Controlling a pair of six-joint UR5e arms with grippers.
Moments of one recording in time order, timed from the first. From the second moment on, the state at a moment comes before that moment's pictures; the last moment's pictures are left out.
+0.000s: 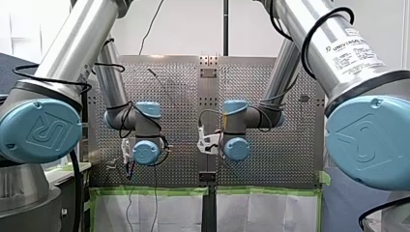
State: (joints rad) left arm -0.55 -1.99 -2.39 -1.89 -2.15 -1.63; right arm 2.37 -1.00 2.02 -1.04 1.83 1.47
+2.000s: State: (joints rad) left arm -0.54 -2.02 -2.39 -1.85 -2.15 -1.61; right arm 2.46 -0.99 2.01 -1.03 1.84 1.47
